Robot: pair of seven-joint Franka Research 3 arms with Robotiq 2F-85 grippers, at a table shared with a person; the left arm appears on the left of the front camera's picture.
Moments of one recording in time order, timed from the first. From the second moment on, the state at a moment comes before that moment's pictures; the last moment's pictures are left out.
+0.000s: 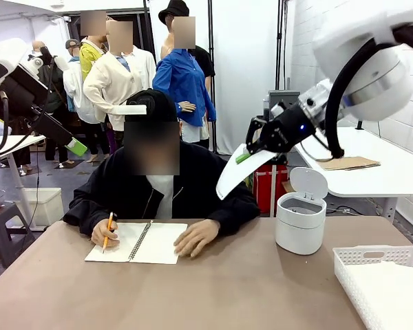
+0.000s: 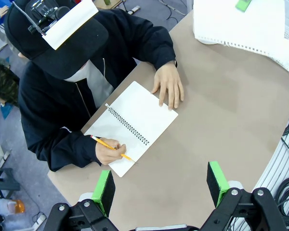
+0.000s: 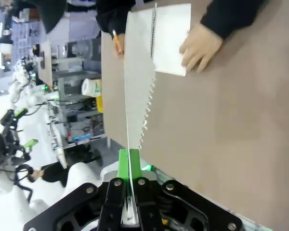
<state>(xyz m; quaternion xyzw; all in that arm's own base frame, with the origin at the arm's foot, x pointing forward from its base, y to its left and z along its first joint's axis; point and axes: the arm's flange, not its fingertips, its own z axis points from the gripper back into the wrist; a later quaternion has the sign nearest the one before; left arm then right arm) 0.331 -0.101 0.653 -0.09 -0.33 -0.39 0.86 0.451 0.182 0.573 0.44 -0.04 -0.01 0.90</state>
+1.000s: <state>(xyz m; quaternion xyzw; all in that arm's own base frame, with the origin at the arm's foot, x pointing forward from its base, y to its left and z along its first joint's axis) 0.331 -0.101 0.653 -0.09 -0.33 -0.39 0.86 0.402 0.050 0.639 0.12 -0.17 0.15 0.97</state>
